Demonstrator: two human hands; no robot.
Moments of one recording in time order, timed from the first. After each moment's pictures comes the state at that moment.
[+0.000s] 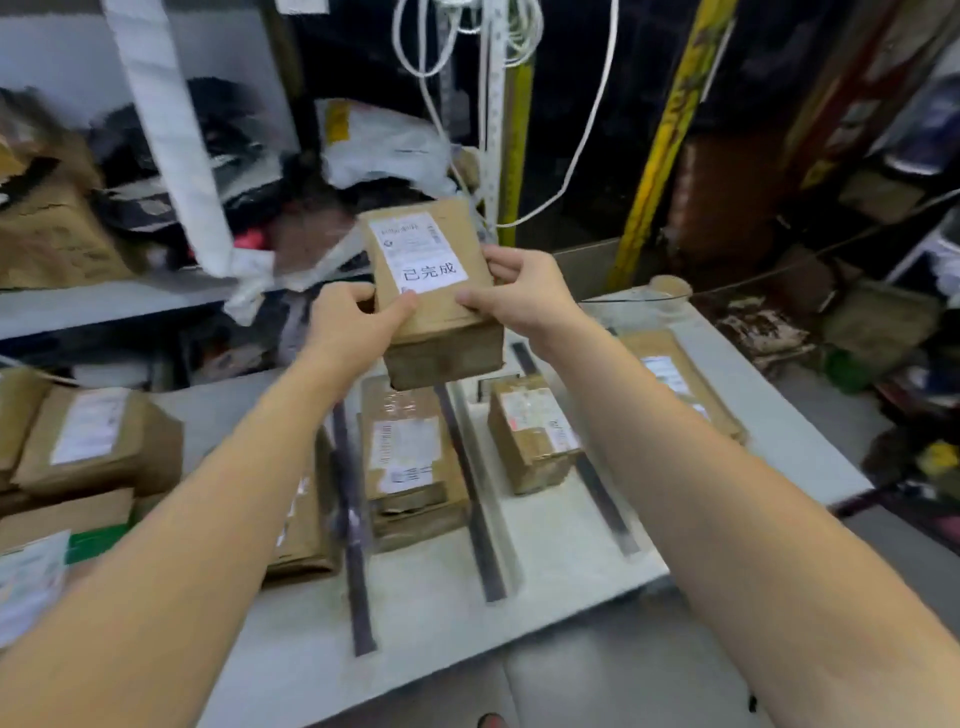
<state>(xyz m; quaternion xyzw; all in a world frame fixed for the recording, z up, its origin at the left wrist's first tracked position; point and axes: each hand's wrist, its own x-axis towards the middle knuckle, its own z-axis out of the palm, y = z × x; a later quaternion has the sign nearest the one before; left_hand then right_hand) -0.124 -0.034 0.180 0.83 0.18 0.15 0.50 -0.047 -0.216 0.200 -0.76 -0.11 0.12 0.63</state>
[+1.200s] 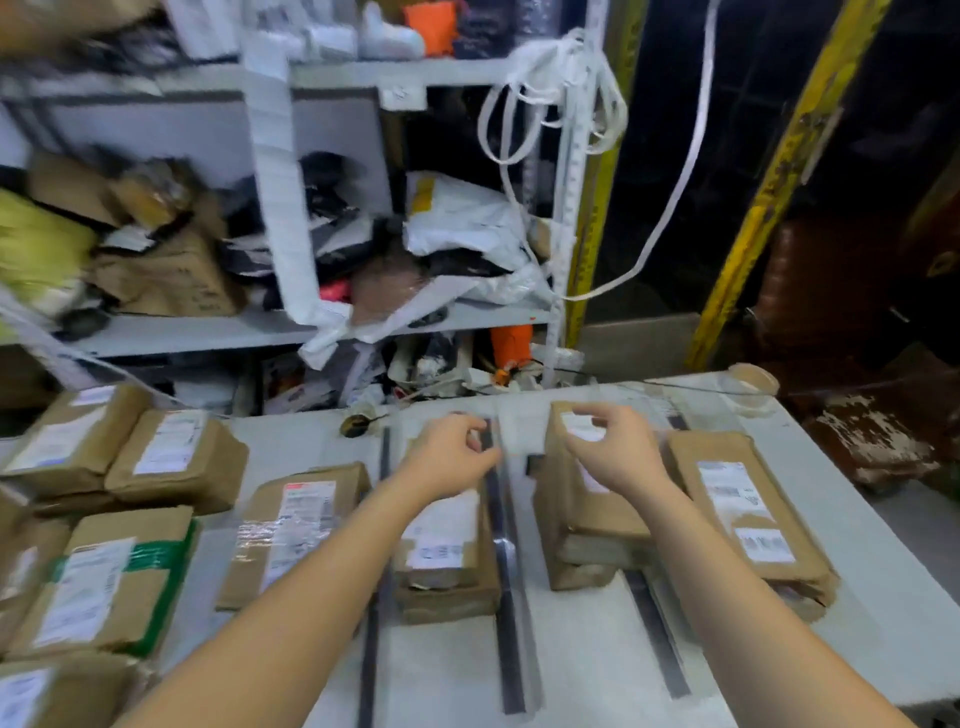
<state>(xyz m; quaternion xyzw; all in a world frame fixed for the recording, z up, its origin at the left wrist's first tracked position) -0.100 -0.066 0.107 0.90 0.17 -0.02 0.39 -0.011 -0.273 0.121 -0.92 -0.13 0.09 0.37</state>
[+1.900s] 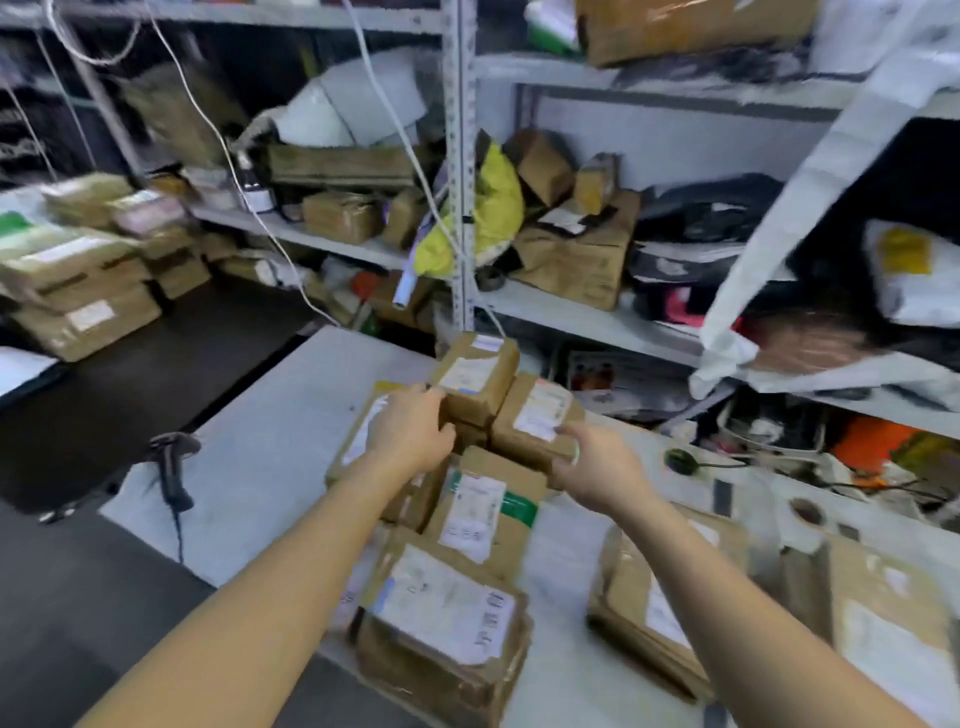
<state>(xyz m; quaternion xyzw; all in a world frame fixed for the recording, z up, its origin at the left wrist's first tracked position) -0.442 0.347 0.123 0.88 0.45 0.05 0.12 -0.258 0.187 0.111 -0.85 -0.48 0.15 0.15</state>
